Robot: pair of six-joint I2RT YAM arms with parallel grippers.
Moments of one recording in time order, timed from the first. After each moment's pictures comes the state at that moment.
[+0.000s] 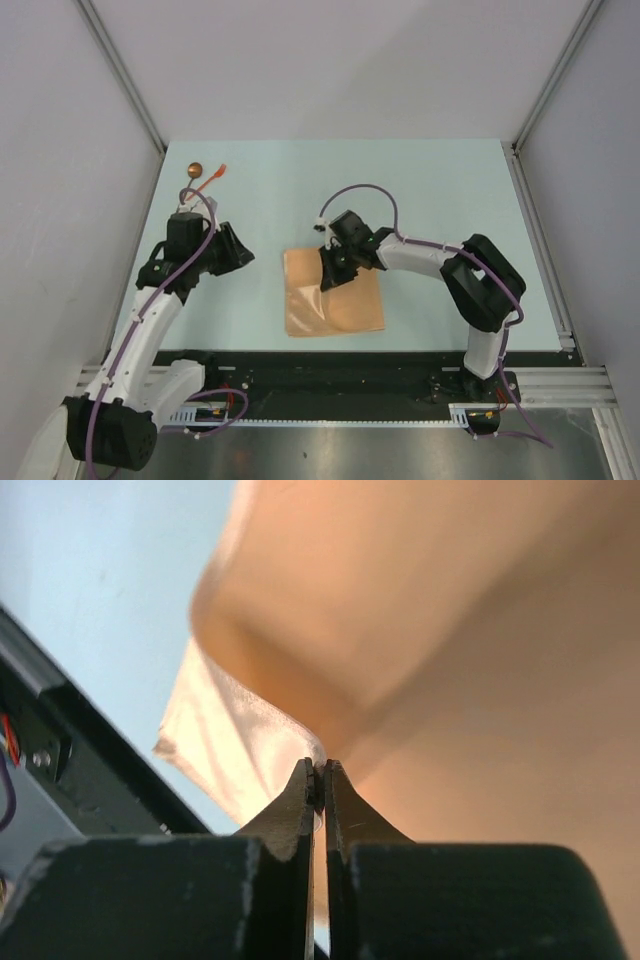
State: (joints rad) left arm -0.14 0.90 0.82 -0.63 0.20 -0.47; right arm 0.82 1.85 1.17 -0.30 -0.37 0.39
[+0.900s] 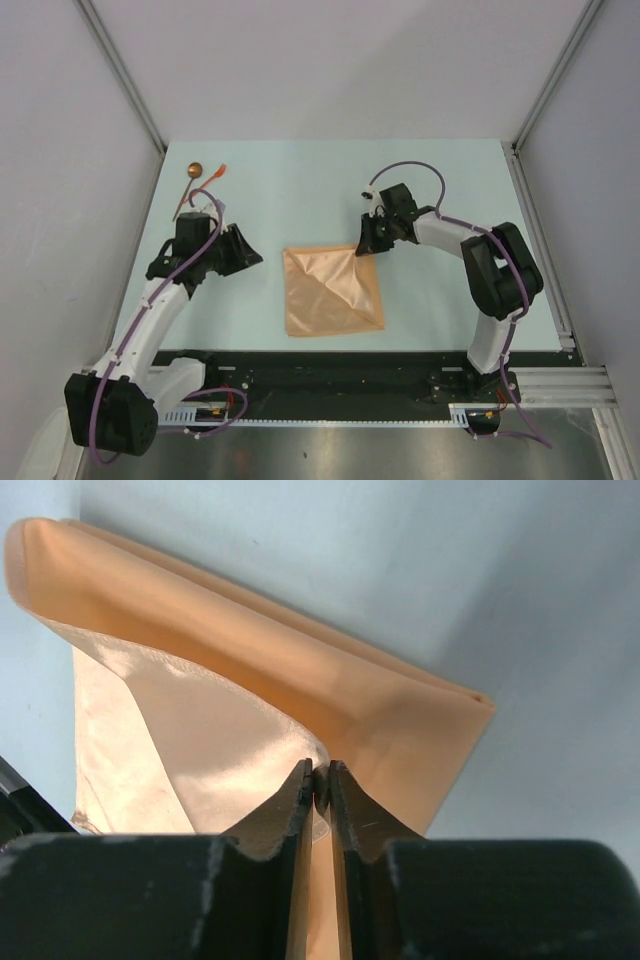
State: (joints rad) left arm -0.14 1.00 0.76 -0.55 0.30 -0.52; right arm 0.45 1.85 1.15 -0.26 -0.41 0.28
